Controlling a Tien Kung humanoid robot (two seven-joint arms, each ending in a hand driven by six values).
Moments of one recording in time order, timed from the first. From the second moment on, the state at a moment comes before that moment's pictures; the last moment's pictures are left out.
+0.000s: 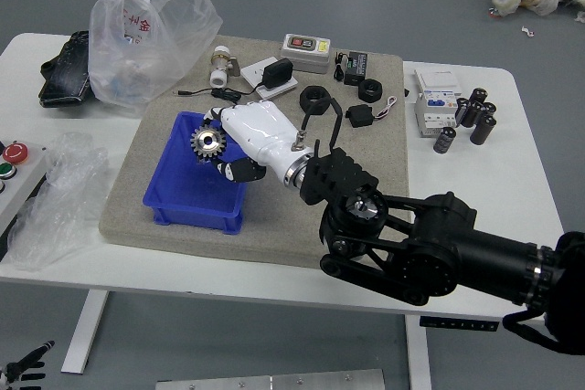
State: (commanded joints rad) left arm -0.15 0.17 -1.26 -0.40 1.24 0.10 0.23; right arm 0.86 -0.05 0.32 1.23 -1.91 -0.24 -0.44
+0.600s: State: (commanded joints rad) left arm -0.16 0.16 -1.26 -0.40 1.23 0.10 0.23; right arm 0.84 -0.07 0.39 1.20 -1.90 -0.23 -0.45
